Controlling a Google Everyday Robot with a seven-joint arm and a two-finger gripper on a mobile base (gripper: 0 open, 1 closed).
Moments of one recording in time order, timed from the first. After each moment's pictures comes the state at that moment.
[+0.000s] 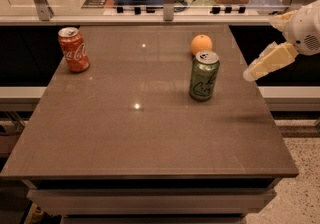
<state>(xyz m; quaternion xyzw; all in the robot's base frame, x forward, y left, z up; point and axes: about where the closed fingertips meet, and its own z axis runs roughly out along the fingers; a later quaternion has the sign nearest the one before) 0.570 -0.237 0.944 -0.48 0.78 0.06 0.39</state>
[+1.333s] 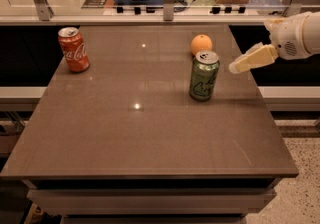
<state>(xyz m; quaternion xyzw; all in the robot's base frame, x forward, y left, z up) 0.619 -0.240 0.919 -0.41 0.78 0.07 0.46</state>
